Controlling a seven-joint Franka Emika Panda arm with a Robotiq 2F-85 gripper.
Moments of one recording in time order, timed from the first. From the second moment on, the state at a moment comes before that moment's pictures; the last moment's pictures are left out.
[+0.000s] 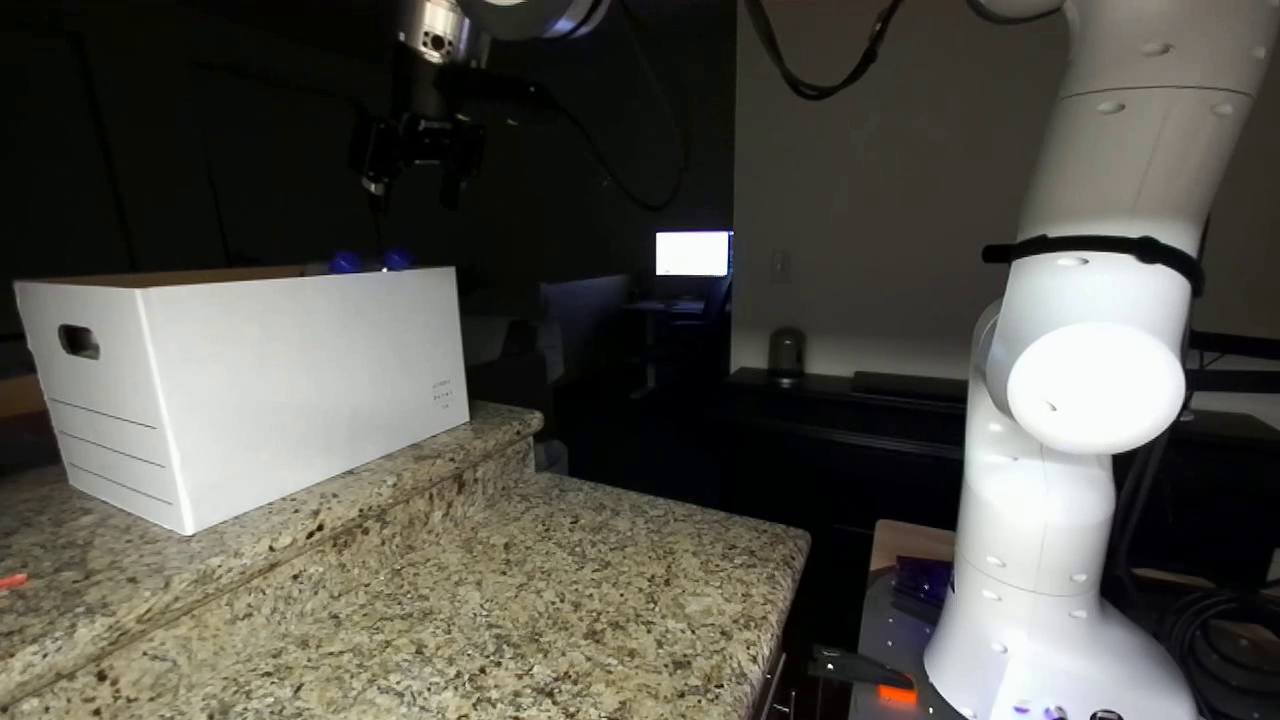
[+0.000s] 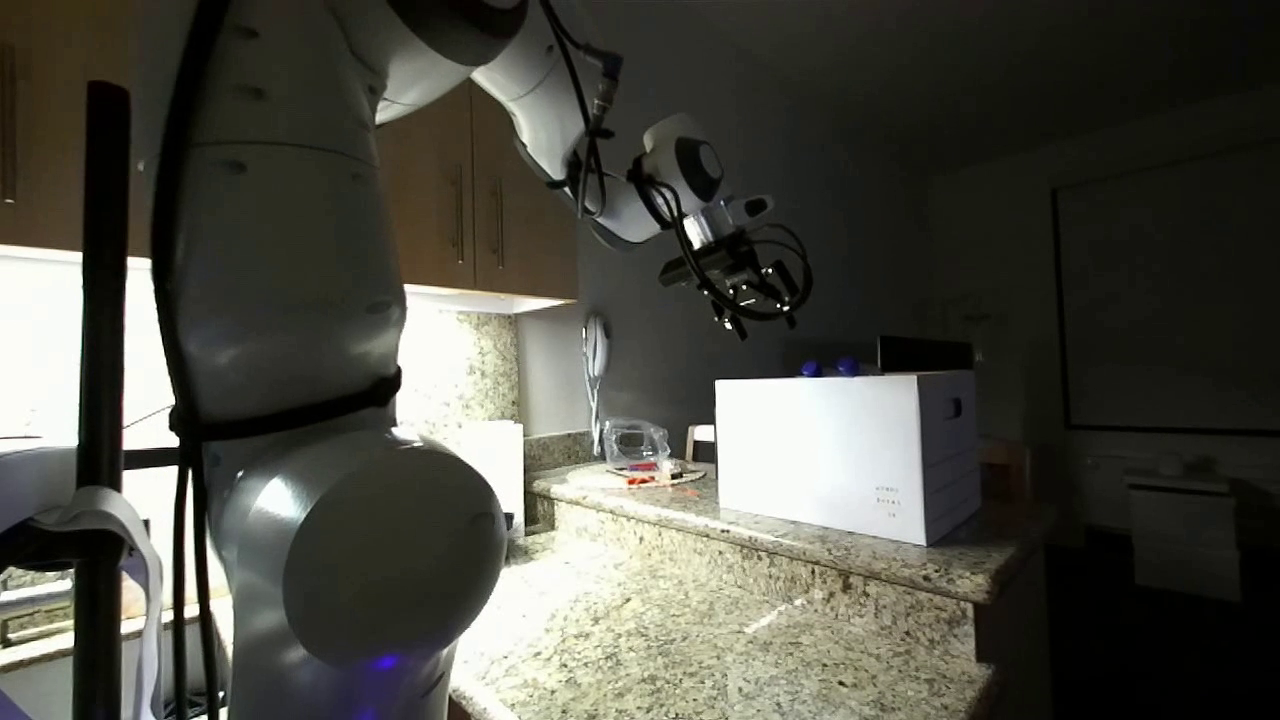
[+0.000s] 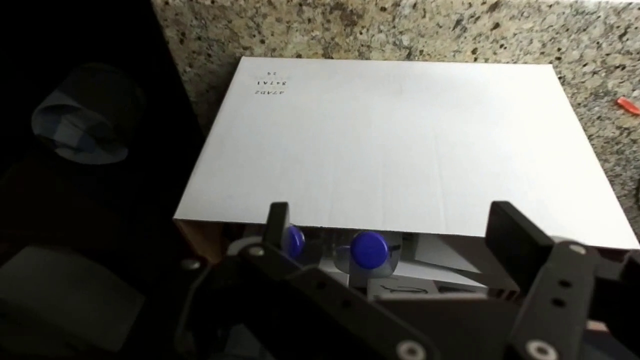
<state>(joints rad) -0.01 -0.15 0.22 -1.90 -0.27 2.25 0.39</state>
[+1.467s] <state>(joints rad) 0.07 0.05 0.12 -1.75 -0.28 2.42 0.39</state>
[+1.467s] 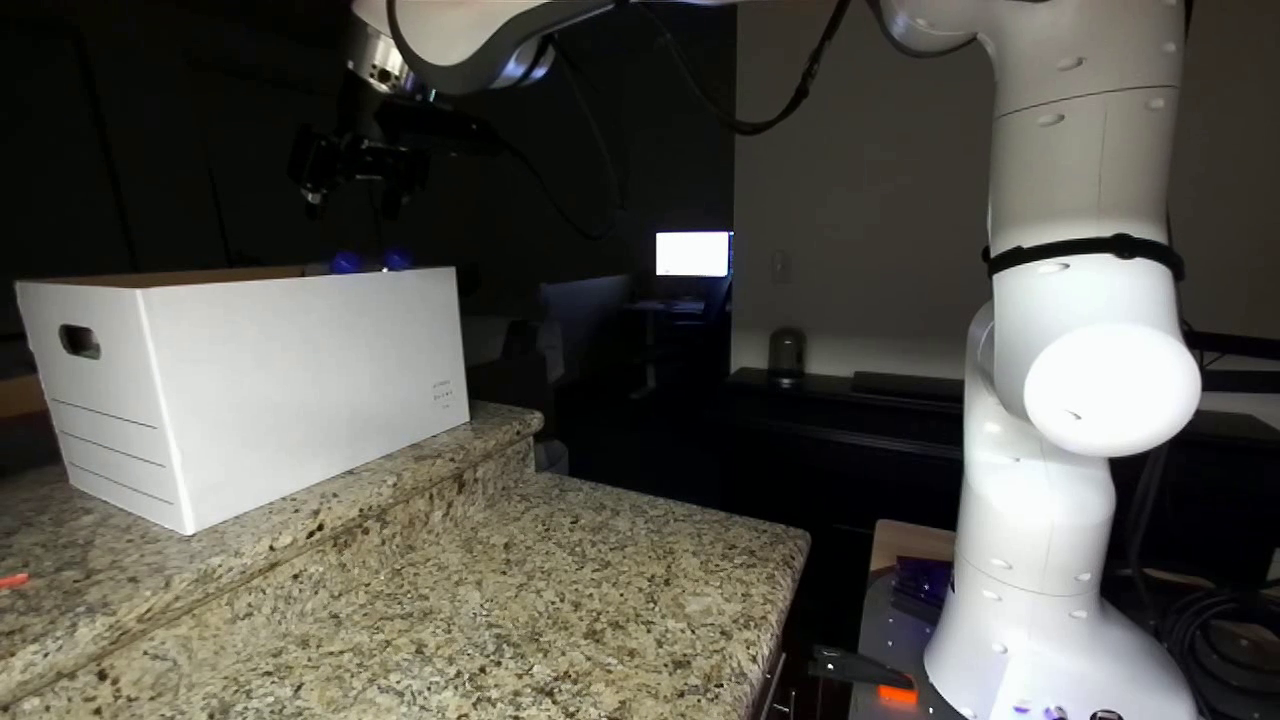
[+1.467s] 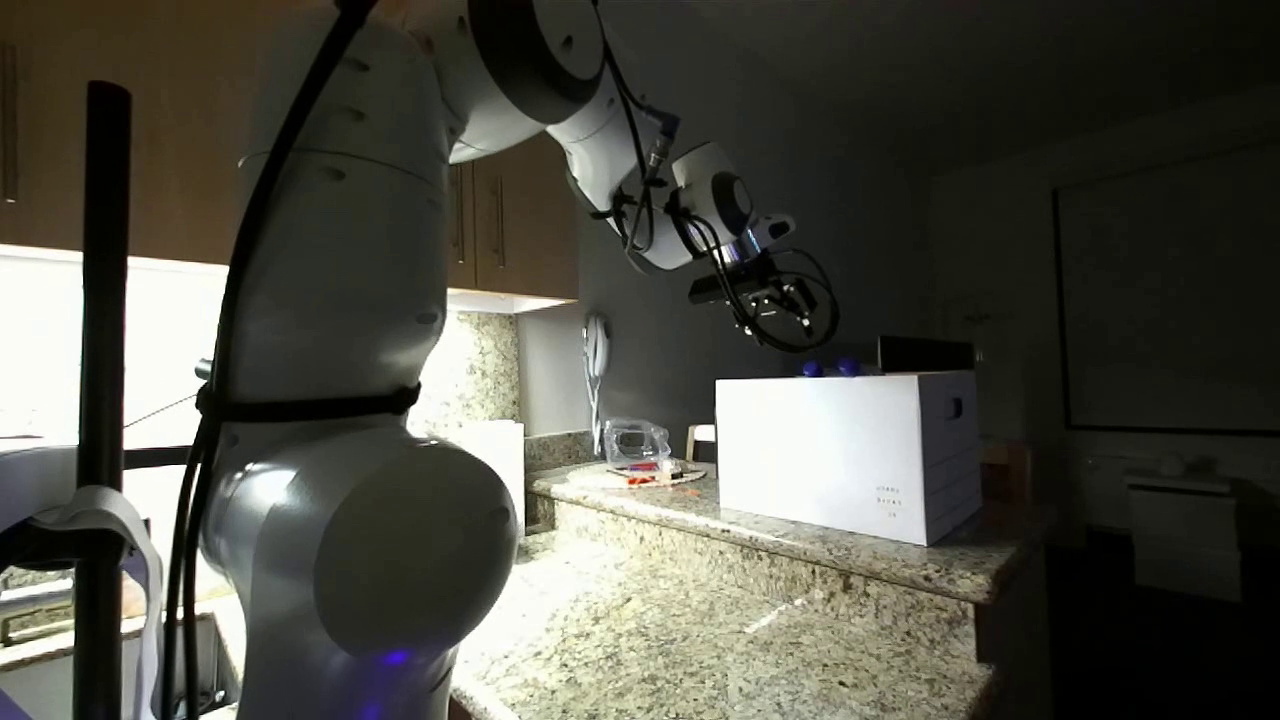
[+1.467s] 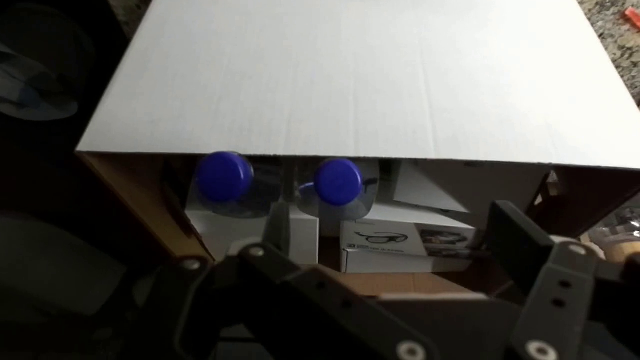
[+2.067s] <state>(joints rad) 0.09 0.15 0.08 -1.70 -0.29 2.45 0.39</state>
